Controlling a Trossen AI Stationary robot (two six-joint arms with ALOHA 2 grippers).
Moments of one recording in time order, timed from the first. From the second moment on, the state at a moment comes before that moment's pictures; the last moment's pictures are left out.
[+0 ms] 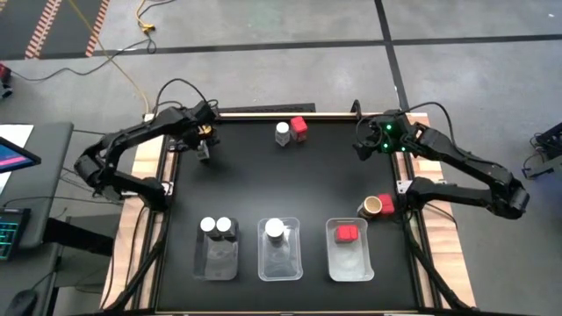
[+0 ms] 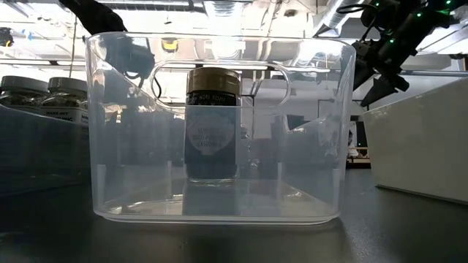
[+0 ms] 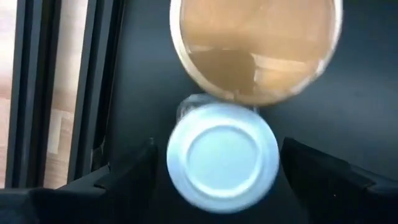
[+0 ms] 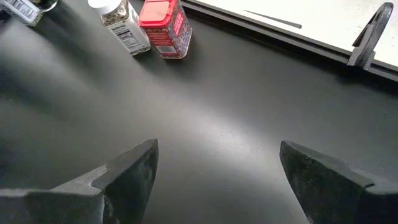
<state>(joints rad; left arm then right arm) 0.85 1.34 0.96 -0.97 -0.21 -0.91 -0.68 0.85 0.75 -0.68 0.02 0.35</state>
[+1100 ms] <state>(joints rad) 0.99 1.38 0.96 -0.91 -0.10 -0.76 -0.68 0.85 0.75 -0.67 0.02 0.37</state>
